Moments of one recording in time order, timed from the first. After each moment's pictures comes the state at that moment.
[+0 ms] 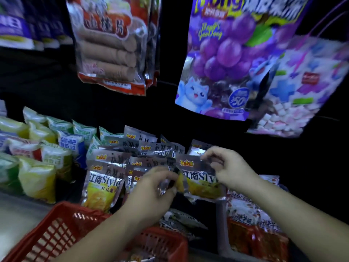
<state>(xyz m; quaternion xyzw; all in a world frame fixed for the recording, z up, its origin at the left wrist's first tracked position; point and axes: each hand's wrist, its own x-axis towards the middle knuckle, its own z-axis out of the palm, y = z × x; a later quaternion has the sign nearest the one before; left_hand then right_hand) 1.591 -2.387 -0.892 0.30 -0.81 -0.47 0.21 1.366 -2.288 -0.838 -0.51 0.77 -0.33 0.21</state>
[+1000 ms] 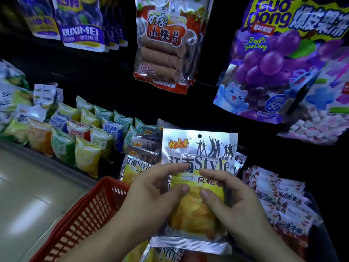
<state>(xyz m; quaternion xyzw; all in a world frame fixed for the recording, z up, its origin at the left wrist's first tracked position) 1.690 -2.335 -0.822 0.32 -0.65 -0.59 0.37 1.520 -2.234 -0.817 -0.48 0.64 -0.52 0.29</state>
